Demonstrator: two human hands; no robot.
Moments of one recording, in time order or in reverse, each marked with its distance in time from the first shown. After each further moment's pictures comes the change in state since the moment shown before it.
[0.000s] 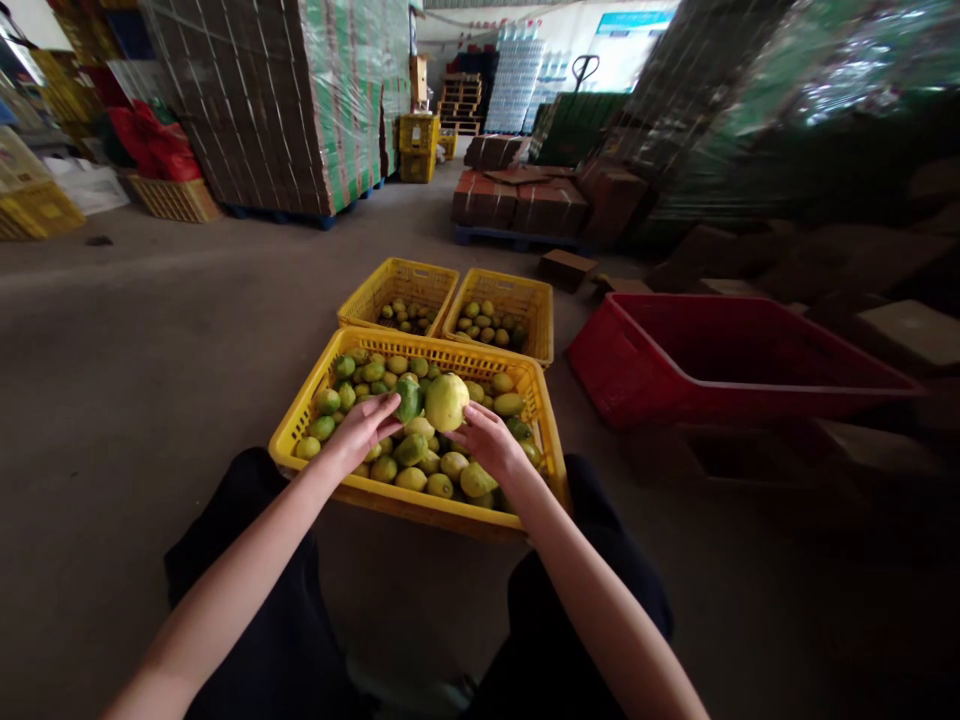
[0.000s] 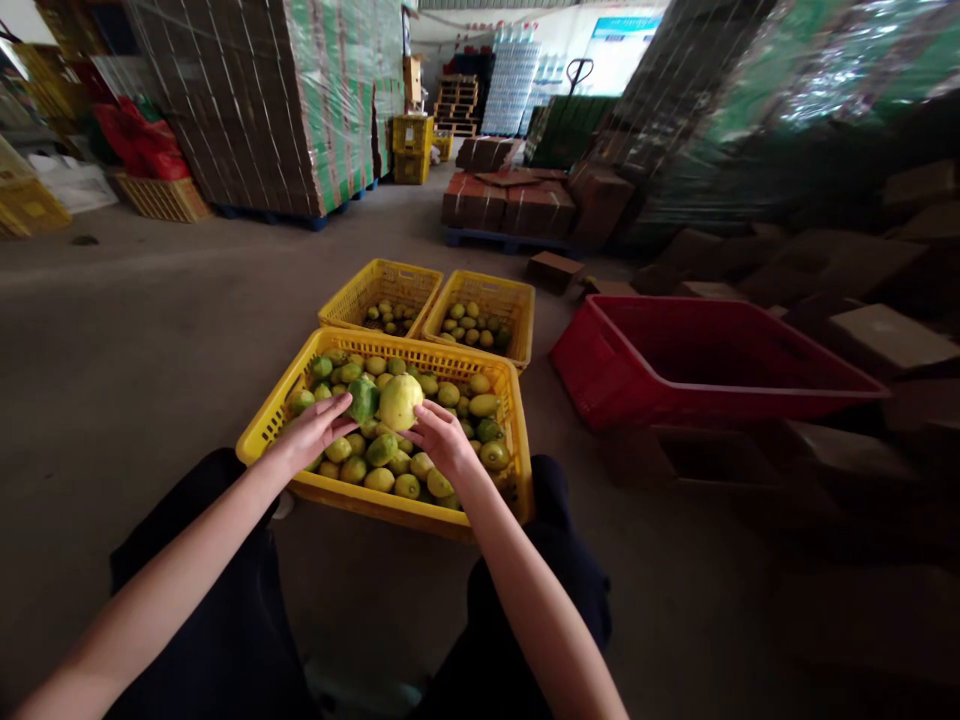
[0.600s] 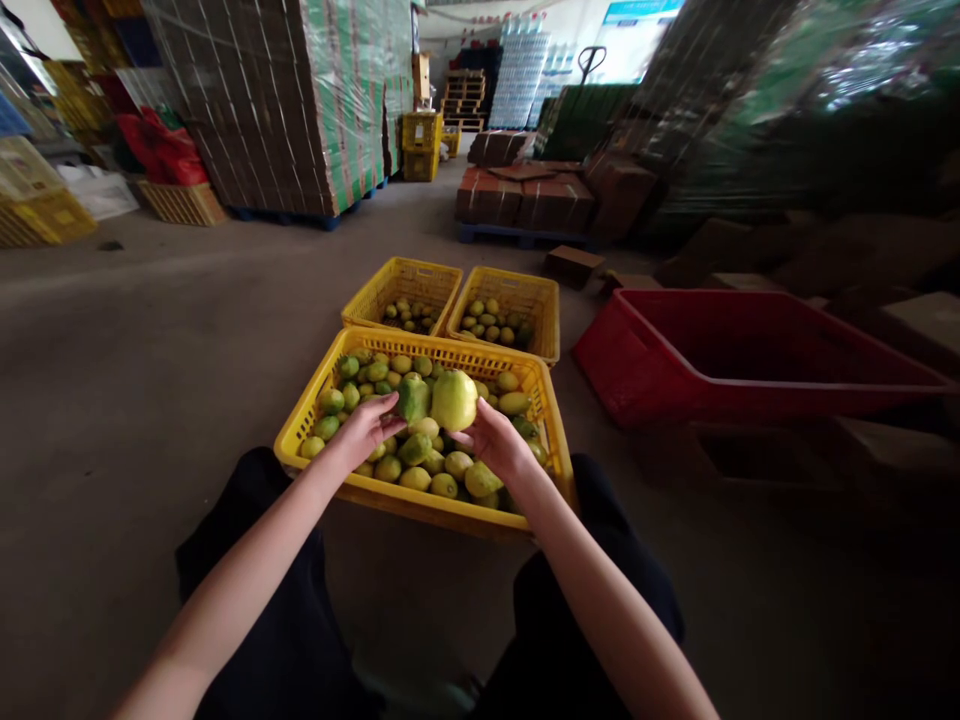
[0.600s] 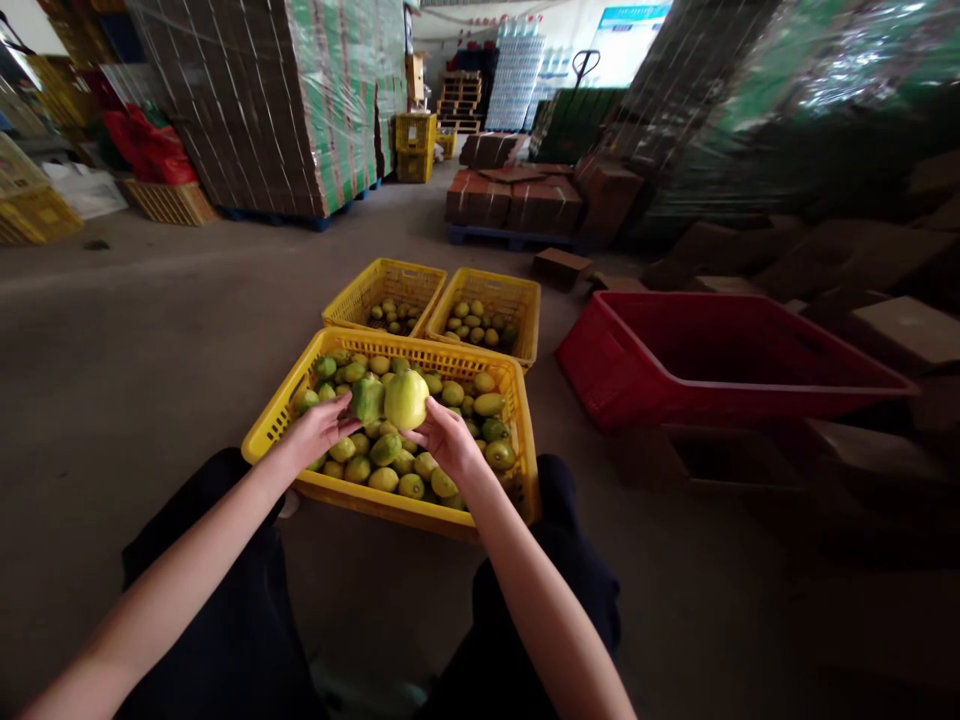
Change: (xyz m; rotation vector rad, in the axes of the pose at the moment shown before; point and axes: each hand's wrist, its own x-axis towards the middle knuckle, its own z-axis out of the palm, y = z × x) left_hand 0.006 0.003 -0.004 -0.128 0.038 -0.100; right_hand 0.003 0.002 -0.007 0.027 -0.046 0.037
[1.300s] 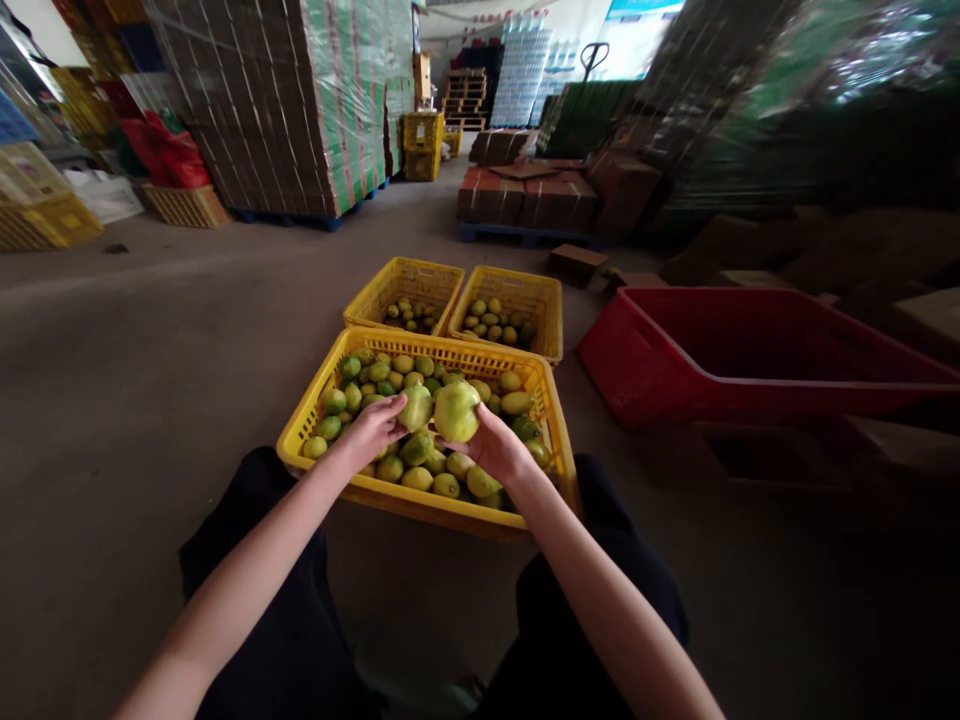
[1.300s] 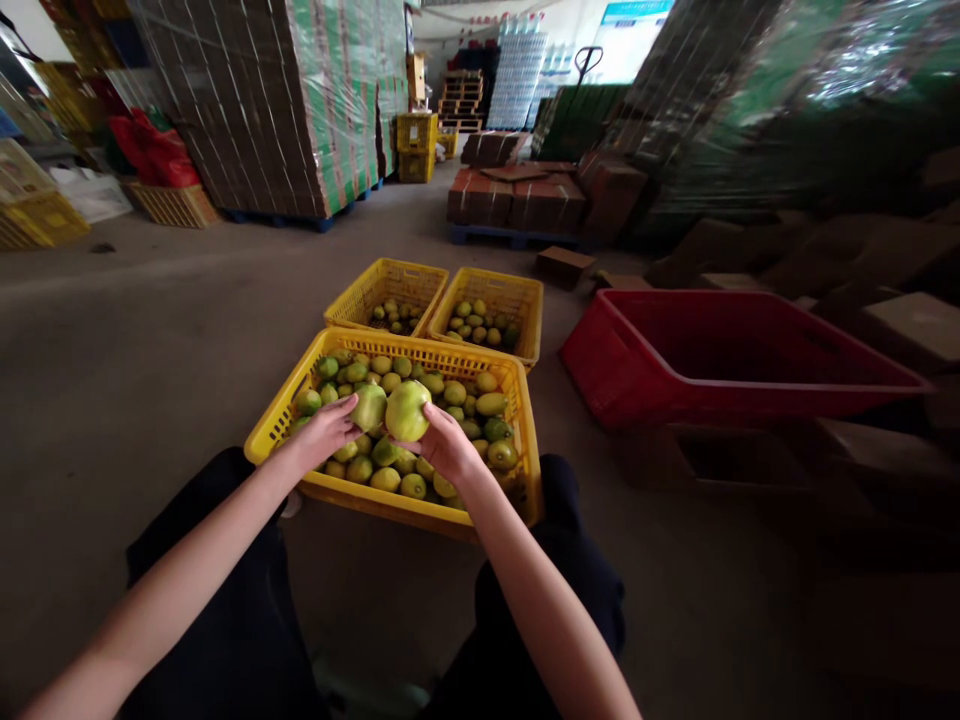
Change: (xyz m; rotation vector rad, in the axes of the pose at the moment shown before) left_hand -0.001 -0.006 0.003 0.057 -0.093 -0.023; right_hand -0.010 -0.005 0.020 0.020 -0.090 0.049
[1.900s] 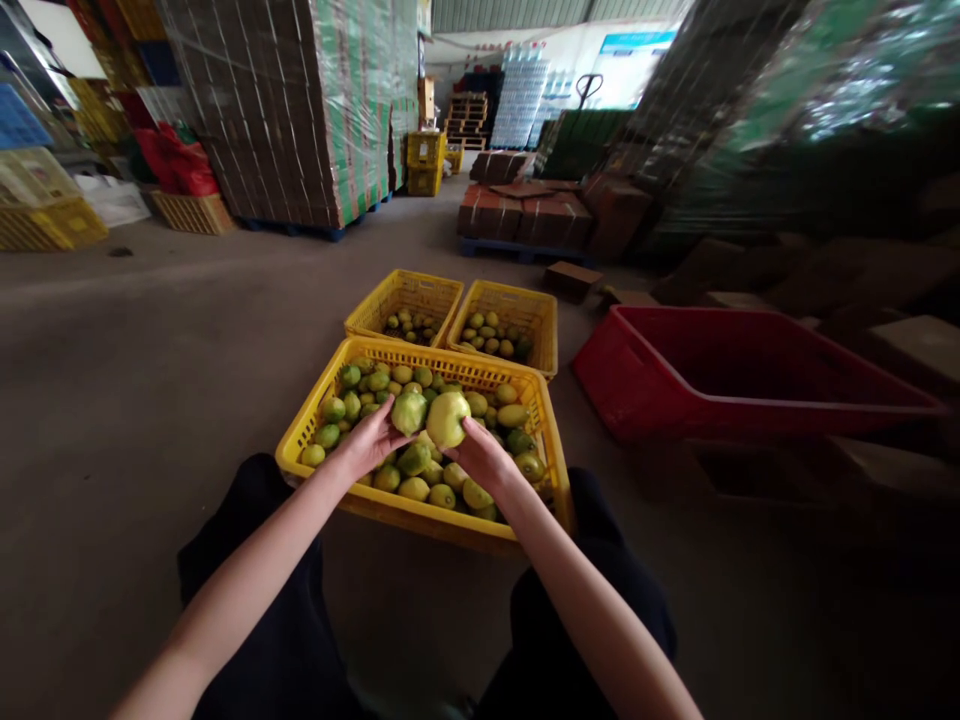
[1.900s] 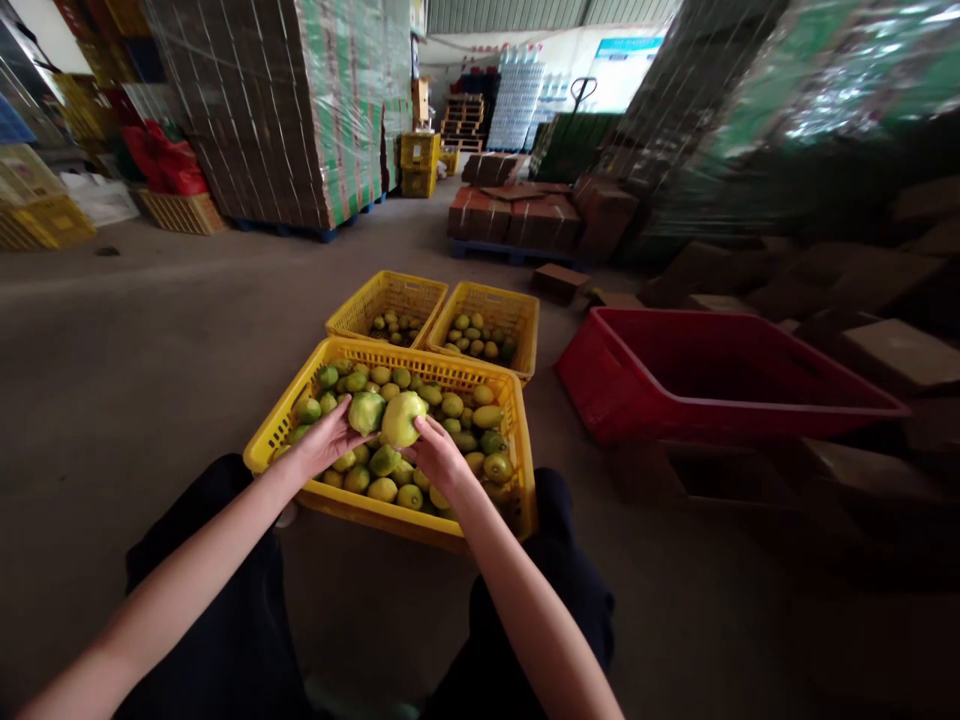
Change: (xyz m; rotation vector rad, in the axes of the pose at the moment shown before) left_hand 0.000 0.003 0.007 -0.054 0.053 -0.045; right_hand 0.009 0.011 -0.004 -0.029 0.106 -0.038
